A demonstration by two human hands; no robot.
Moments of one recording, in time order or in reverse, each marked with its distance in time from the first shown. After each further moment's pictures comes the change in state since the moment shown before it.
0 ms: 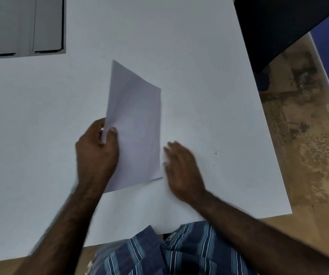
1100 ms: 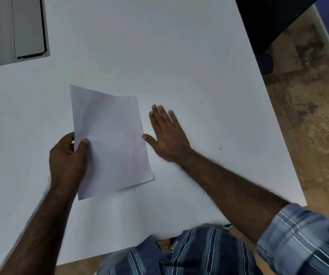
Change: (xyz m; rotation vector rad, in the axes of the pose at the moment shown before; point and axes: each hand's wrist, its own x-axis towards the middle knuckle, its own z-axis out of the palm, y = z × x) left_hand 0.049 -0.077 -0.016 -0.025 -0.066 -0.233; right_hand 0.112 0.039 0.058 -0.269 -0.251 0.001
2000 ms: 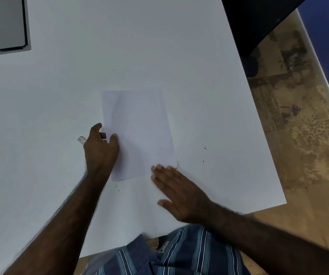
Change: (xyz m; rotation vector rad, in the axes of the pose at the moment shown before) left_hand -0.009 -0.002 0.115 0.141 -0.053 0.003; right_hand -0.183 0.016 -0.014 0.261 -0.103 -0.346
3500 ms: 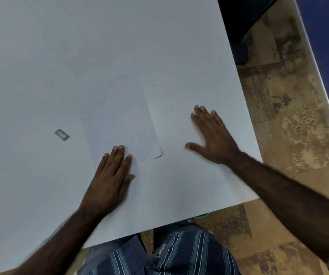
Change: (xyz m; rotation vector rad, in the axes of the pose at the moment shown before) left_hand -0.094 -0.059 0.014 0.633 -0.404 0.862; right_hand -0.014 0.160 -0.087 -0.242 0.060 0.344
